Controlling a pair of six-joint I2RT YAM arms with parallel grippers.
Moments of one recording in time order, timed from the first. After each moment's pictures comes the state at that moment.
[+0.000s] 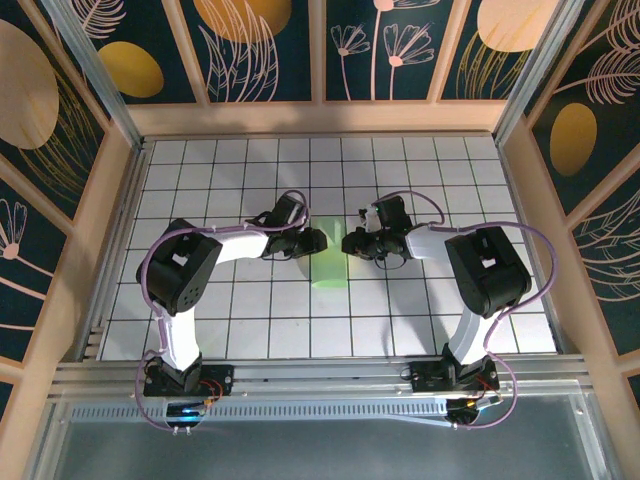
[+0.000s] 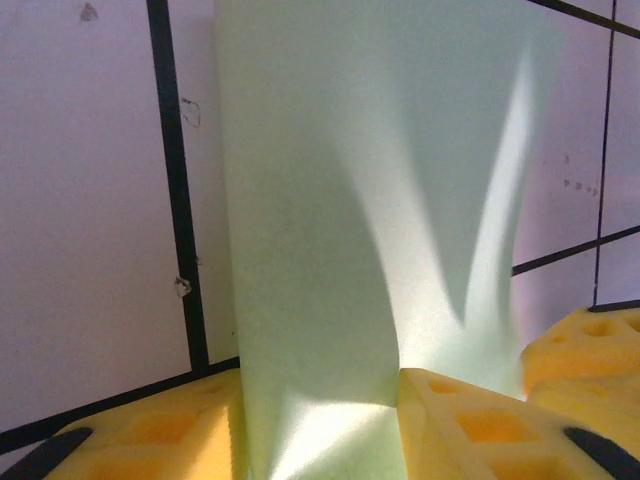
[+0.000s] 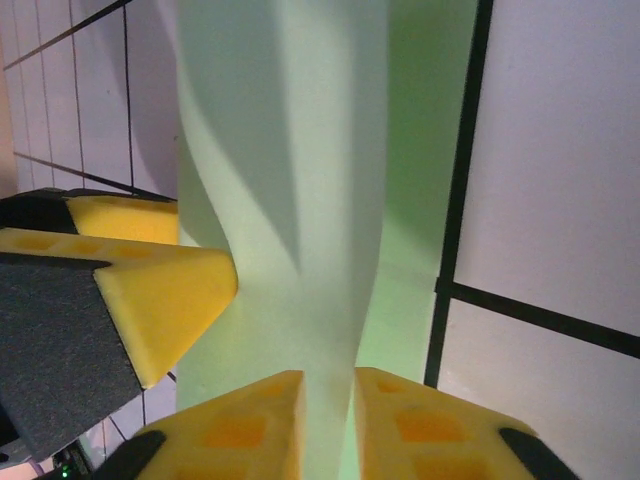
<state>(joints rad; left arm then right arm) -0.61 1.92 1.05 -0.07 0.31 -0.76 0.44 1.77 0.85 -0.02 -0.59 0.59</state>
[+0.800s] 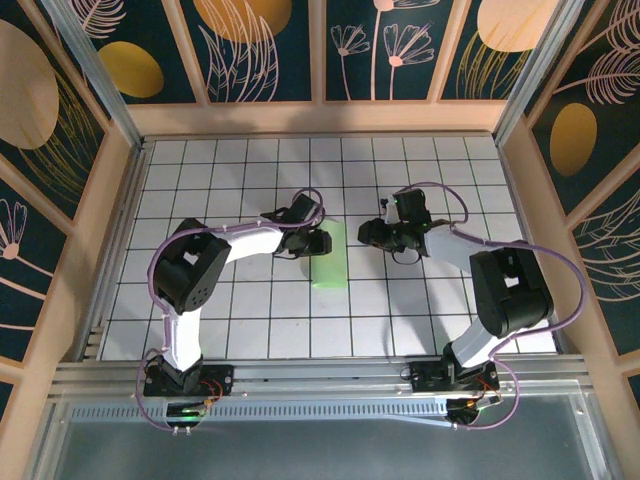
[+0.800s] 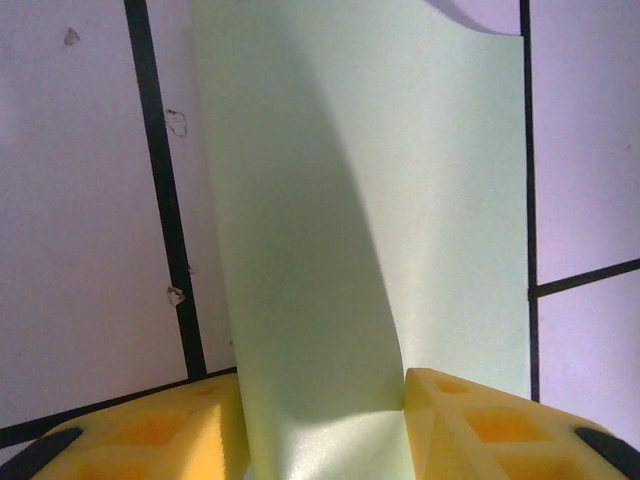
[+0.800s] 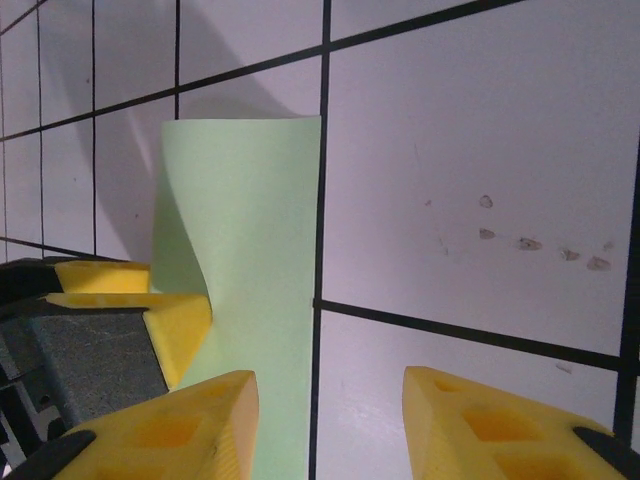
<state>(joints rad) -0.68 1.98 1.20 -0.28 0.12 -0.69 0.35 1.61 0.83 -0.14 -0.44 0.52</state>
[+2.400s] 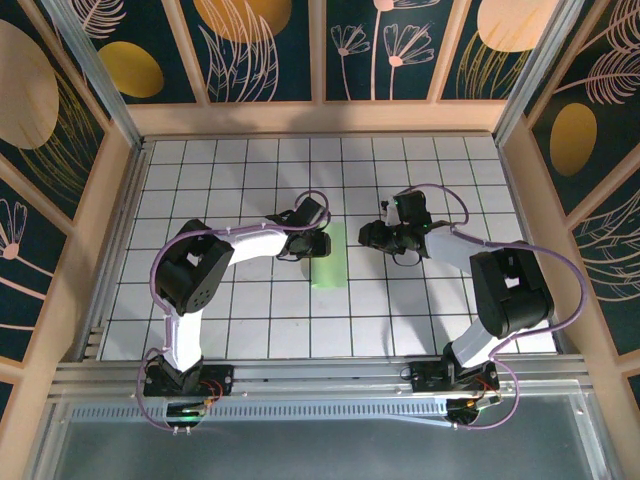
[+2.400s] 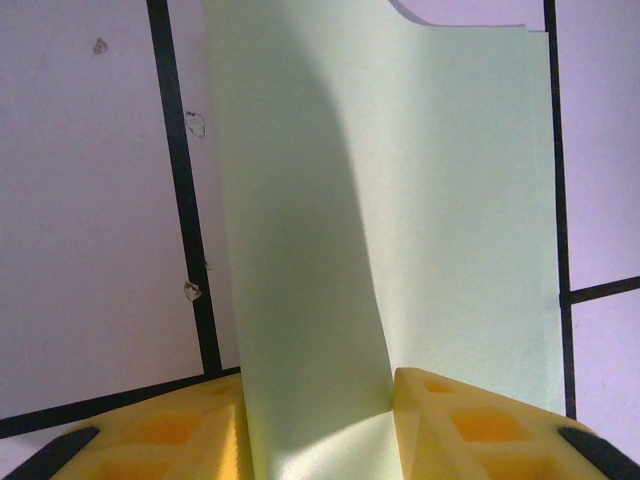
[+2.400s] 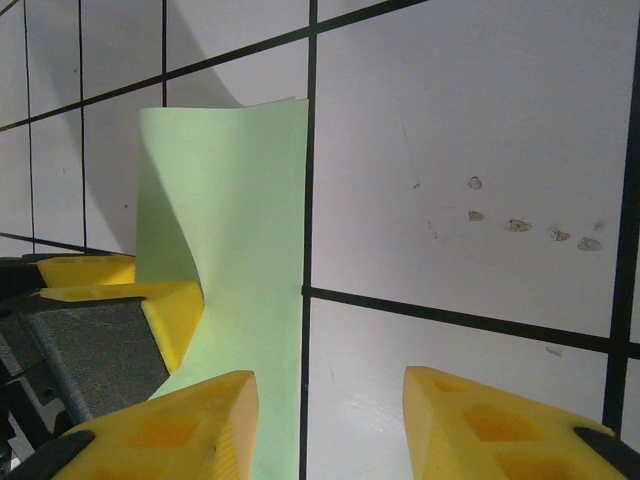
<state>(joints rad) -0.71 1.98 1.21 -0.31 0.02 -0.68 0.35 1.60 0.82 -0.15 -0.44 0.52</state>
